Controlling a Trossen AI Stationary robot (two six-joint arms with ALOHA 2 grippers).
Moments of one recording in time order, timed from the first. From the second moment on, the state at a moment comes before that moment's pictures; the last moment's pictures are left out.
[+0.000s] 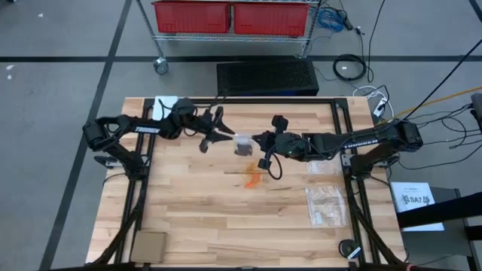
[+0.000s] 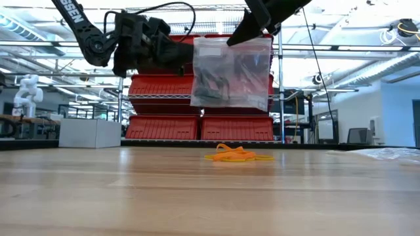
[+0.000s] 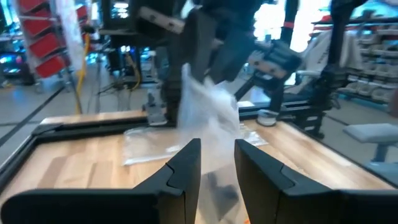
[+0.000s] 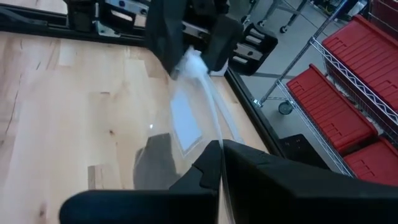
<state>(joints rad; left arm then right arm) 0.54 1.50 0.63 0.91 0.93 -0.01 0.05 1.42 1.05 -0.11 0.53 -0.09</state>
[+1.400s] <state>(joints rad) 0.52 1.50 0.64 0.94 0.85 -0.06 0.05 1.42 1.05 -0.11 0.52 -0.10</state>
